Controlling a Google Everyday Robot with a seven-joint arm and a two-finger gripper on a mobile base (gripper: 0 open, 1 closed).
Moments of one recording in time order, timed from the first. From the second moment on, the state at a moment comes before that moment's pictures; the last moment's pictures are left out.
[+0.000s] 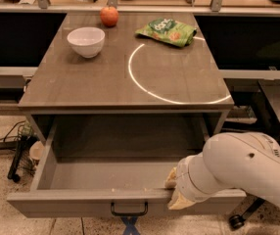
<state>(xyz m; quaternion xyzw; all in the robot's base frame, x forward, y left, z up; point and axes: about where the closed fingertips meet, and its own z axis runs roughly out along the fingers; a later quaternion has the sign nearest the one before) 0.374 -0.088 0.670 -0.72 0.66 0.05 0.19</state>
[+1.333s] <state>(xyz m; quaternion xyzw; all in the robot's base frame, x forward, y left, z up) 0.409 -0.054 0.683 -0.73 0.64 0.04 0.23</state>
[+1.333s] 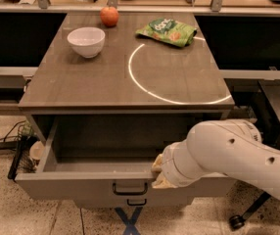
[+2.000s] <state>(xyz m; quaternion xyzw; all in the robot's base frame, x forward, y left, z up) 0.437 -0.032 0.695 -0.73 0.63 0.03 0.25</state>
